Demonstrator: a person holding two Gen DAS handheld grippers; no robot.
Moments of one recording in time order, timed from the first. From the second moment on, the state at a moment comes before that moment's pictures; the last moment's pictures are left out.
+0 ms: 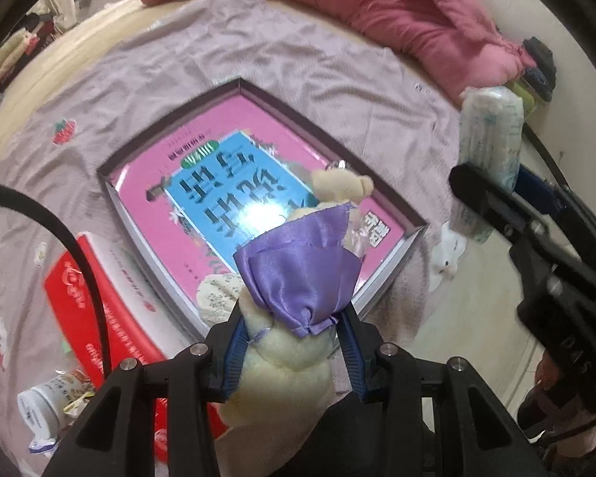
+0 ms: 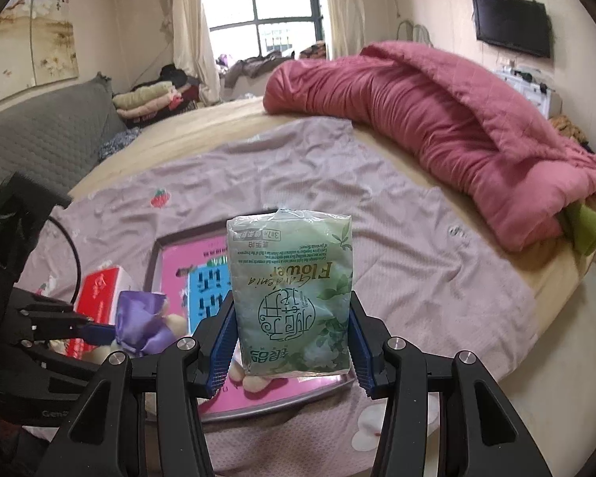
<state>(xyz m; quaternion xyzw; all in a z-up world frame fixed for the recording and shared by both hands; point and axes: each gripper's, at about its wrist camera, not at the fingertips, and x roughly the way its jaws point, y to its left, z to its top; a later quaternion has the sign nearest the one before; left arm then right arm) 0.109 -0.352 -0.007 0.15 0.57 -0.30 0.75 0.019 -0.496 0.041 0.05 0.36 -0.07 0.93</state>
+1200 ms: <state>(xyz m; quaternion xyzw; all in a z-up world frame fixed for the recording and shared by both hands) 0.129 -0.366 -0.057 0.16 0.61 -0.29 0.72 0.050 -0.501 -0.058 0.05 0.45 -0.06 0.89</state>
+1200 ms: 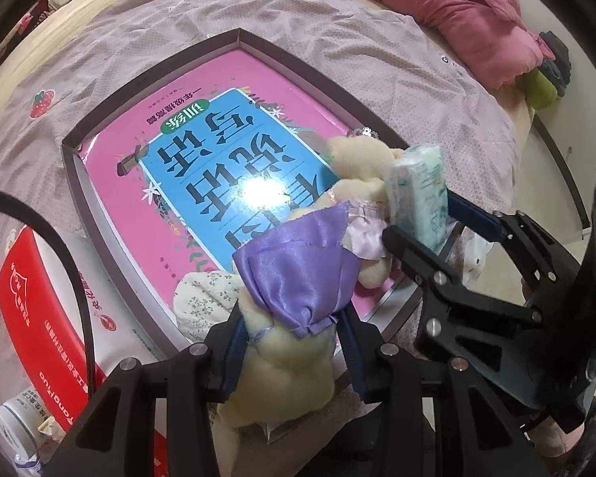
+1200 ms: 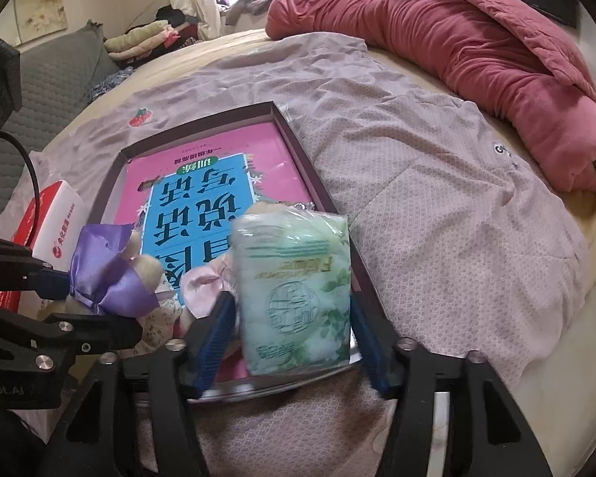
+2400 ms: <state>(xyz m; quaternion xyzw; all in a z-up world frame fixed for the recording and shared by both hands) 0.142 -0.384 -0.060 0.18 0.62 -0.29 0.70 -0.007 -0.514 0.034 0.00 0.38 -0.15 0.91</state>
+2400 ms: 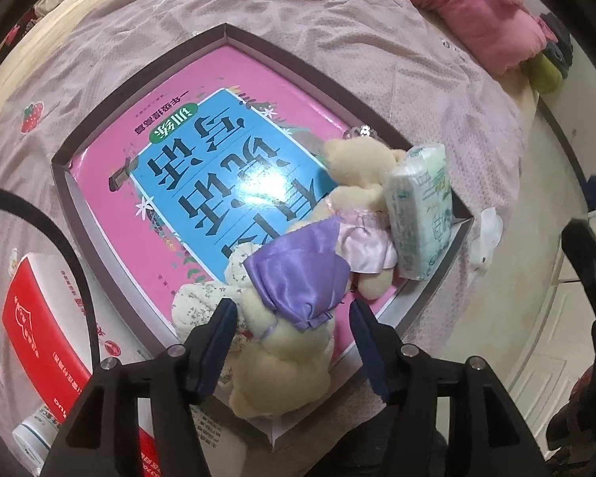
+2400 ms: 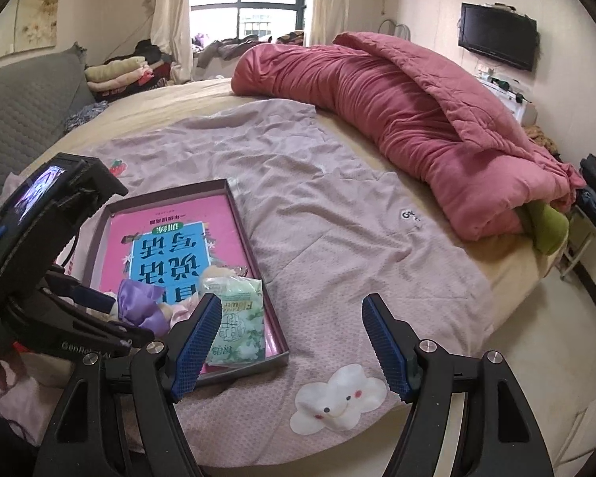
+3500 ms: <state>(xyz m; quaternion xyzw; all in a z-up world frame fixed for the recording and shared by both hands) 0.102 -0.280 0.080 0.12 0.50 -0.28 0.81 -0.028 -0.435 0.116 -0.02 0.30 -0.11 0.95</state>
